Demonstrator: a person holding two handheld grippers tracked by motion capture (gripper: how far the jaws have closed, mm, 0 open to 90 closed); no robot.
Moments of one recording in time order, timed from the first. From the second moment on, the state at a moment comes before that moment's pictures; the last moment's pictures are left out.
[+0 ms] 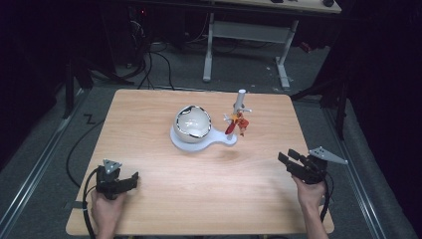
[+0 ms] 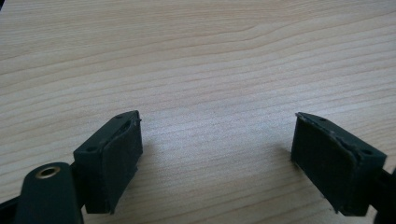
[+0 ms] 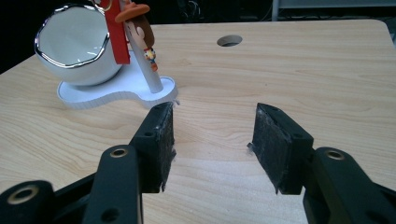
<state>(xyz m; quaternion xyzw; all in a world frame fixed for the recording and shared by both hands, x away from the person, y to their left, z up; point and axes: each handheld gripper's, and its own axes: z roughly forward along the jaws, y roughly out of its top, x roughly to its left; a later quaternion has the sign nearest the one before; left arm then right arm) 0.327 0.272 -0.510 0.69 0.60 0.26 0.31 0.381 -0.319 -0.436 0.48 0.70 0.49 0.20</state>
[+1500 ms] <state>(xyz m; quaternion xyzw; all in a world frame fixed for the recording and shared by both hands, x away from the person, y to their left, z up) 0.327 0.272 -0.510 0.69 0.60 0.26 0.31 0.395 -0.298 -0.485 0.50 0.73 0.41 0.21</state>
